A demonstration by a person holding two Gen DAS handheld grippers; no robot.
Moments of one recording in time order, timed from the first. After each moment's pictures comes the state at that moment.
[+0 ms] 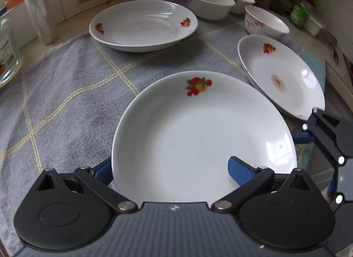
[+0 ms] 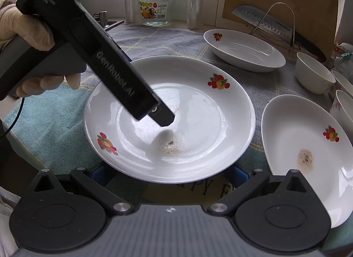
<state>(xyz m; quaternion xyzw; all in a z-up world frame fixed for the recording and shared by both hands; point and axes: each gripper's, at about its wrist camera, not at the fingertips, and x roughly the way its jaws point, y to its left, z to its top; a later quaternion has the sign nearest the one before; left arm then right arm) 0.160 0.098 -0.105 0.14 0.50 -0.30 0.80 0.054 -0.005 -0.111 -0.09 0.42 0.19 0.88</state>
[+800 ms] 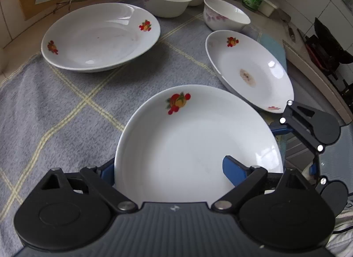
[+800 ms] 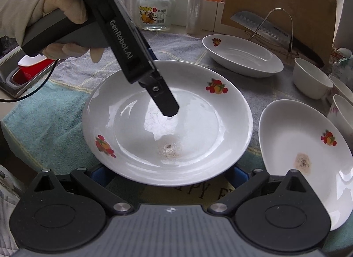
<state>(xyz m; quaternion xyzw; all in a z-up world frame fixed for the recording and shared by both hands) 0.206 0.091 -0.092 0.16 0.51 -0.45 0.72 0.053 -0.004 -0.111 -0.09 0.40 0.19 0.89</state>
